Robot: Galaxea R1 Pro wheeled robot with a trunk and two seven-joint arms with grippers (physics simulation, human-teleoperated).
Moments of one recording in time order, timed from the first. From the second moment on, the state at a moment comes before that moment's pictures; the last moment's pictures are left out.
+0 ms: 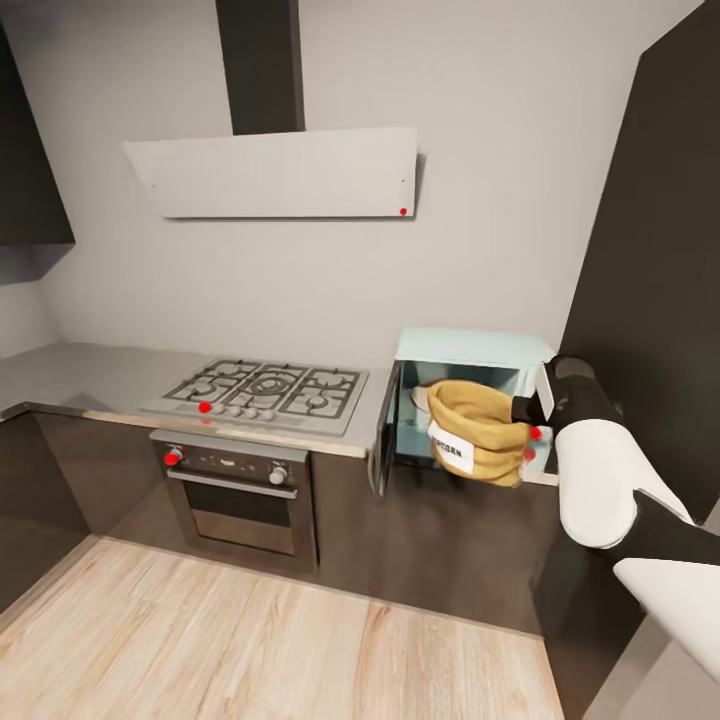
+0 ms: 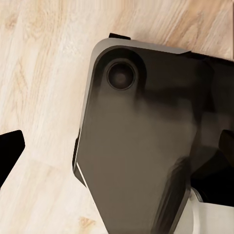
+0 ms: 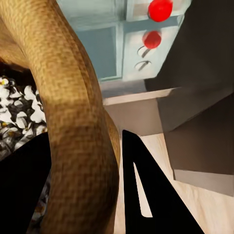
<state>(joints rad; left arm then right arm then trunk) 0.00 0.00 0.02 -0.04 0.19 -0.11 0.01 -1.29 -0.02 -0.58 -0.57 0.48 1.05 -0.07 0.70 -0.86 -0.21</state>
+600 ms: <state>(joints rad) 0.00 0.00 0.02 -0.04 0.19 -0.12 0.01 -1.29 -0.06 -0.58 -0.57 0.50 1.05 -0.07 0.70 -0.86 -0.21</state>
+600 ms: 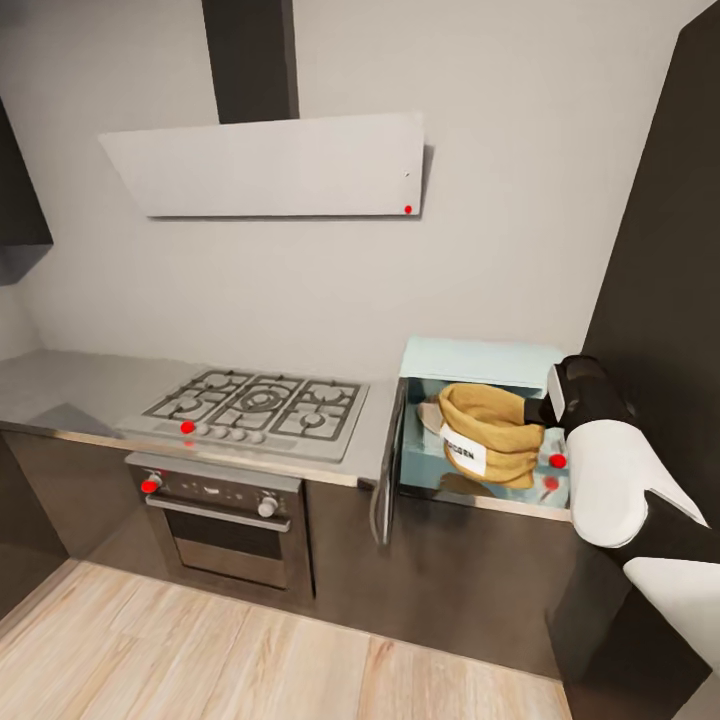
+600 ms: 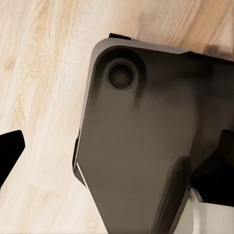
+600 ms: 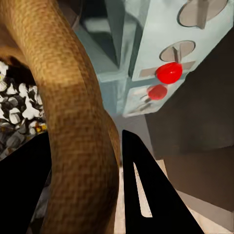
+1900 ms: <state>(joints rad) 0.00 0.00 0.02 -0.04 0.19 -0.12 0.01 -1.29 -0.05 -0.58 -0.53 0.48 1.05 -0.08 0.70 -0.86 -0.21</state>
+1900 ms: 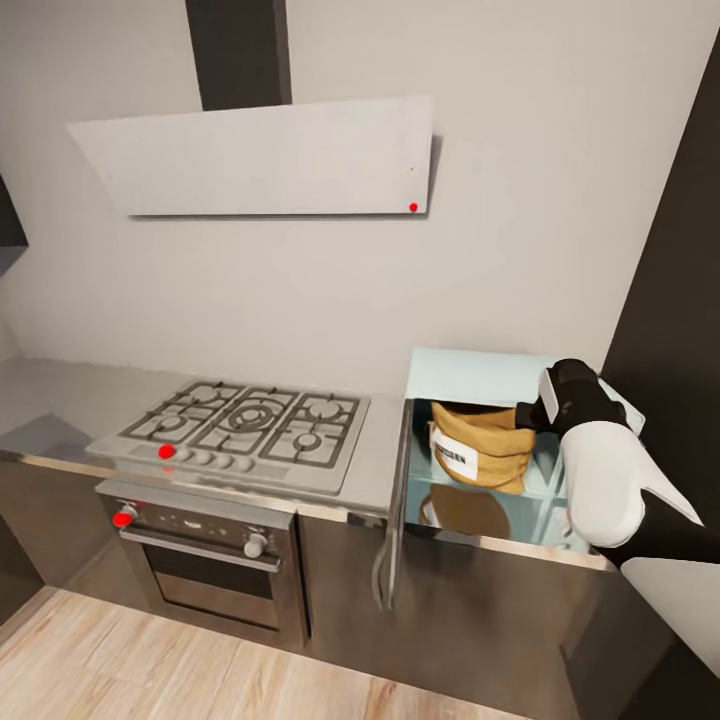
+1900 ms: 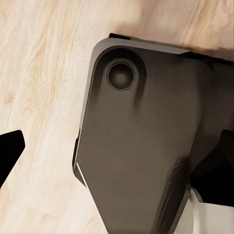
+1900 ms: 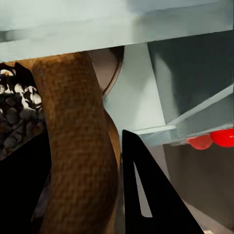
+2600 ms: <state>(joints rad) 0.00 0.01 0.02 -0.04 0.19 -0.12 0.01 -1.28 -0.05 -0.58 -0.53 0.47 1.05 -0.08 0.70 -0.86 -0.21</state>
